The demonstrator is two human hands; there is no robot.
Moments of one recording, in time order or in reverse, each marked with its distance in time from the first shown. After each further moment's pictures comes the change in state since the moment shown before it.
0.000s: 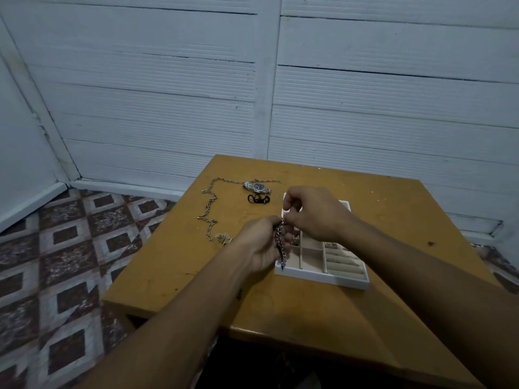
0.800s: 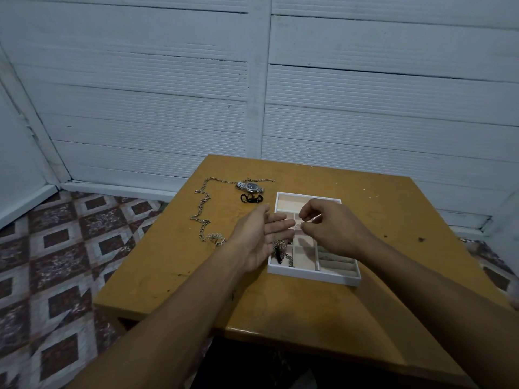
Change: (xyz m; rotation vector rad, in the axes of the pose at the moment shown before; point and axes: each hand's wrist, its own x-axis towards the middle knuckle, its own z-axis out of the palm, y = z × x) left_hand 0.004 -0.001 0.002 0.037 0.072 0.052; right_hand -0.026 0.044 0.004 0.107 0.053 0.129
